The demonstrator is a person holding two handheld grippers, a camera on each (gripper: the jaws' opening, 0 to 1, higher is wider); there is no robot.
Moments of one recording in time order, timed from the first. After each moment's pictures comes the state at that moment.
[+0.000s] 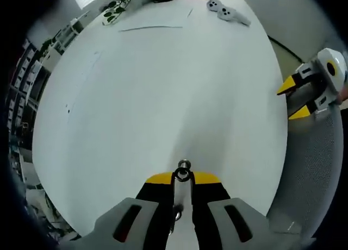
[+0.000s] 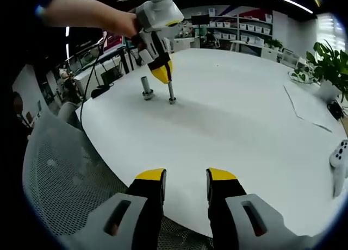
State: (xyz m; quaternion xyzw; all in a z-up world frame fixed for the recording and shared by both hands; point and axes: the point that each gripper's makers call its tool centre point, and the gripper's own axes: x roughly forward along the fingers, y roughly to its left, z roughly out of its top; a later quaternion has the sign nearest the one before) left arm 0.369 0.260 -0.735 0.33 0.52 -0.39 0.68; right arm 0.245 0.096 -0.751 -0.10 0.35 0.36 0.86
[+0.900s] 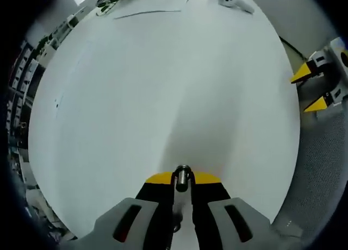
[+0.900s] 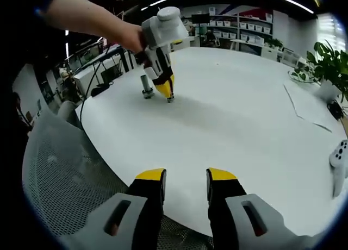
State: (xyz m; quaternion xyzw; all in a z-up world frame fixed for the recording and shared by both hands) left arm 0.368 0.261 -0.782 0.34 0.54 -0.39 0.67; right arm 0.244 0.096 -0.753 -0.10 0.35 0.36 0.86
